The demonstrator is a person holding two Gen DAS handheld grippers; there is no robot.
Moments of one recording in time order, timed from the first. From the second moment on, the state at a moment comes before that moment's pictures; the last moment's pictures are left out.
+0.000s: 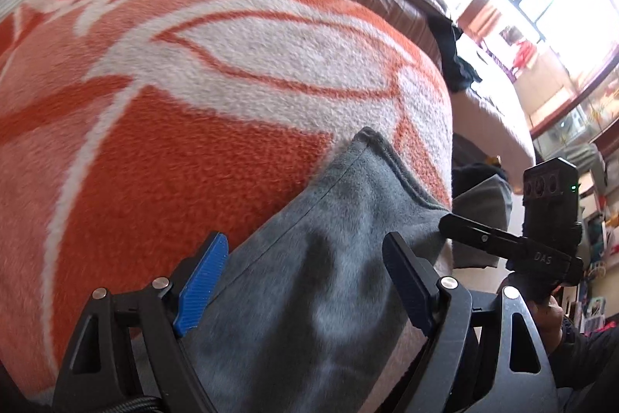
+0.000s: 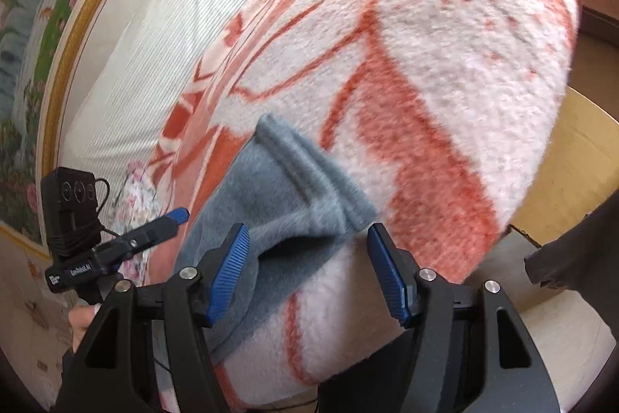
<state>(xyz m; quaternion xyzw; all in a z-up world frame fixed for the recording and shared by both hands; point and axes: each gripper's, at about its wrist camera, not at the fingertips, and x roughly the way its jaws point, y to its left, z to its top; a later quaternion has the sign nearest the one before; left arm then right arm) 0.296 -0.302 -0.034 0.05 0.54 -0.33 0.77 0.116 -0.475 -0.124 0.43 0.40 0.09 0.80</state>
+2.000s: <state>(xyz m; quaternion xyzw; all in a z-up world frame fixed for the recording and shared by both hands) 0.190 -0.106 0.054 -0.26 0.33 -0.37 0.83 0.100 -0.303 0.025 0.34 0.30 0.46 0.76</state>
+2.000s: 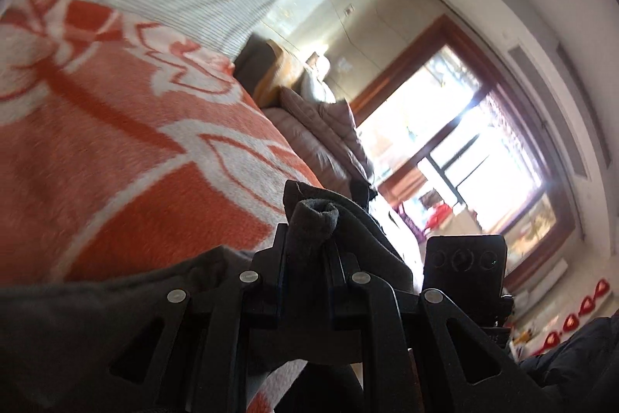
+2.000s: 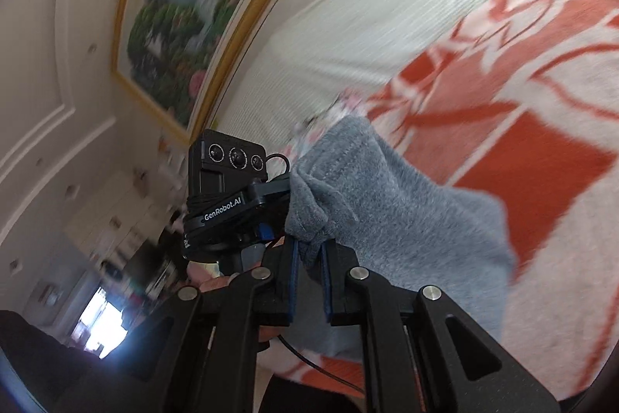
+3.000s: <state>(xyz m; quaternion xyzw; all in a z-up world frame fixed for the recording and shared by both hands) 0.080 0.067 -0.038 -0.41 0.32 -0.22 0.83 0.114 -0.168 -0.050 0.23 0.45 0.50 0.70</state>
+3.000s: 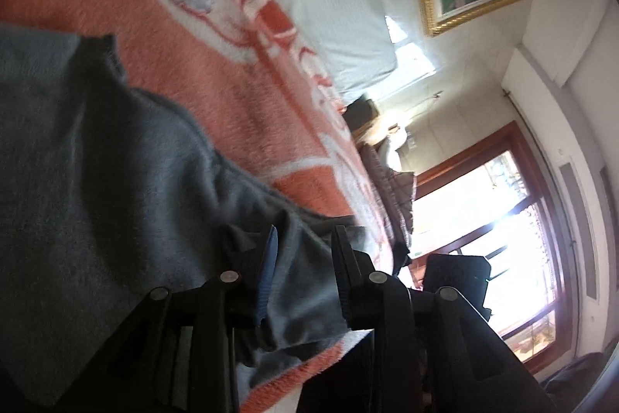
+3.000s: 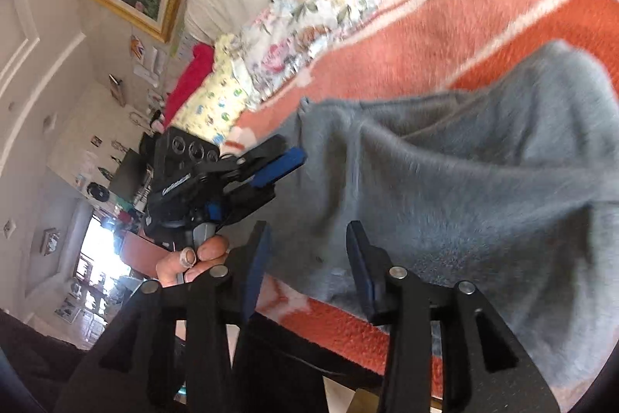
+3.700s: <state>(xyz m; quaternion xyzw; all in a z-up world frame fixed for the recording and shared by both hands) 0.079 -0.022 -0.106 -0.39 0.46 -0.22 0.77 0.169 -0.153 -0.085 0.21 0.49 0.42 0.73</state>
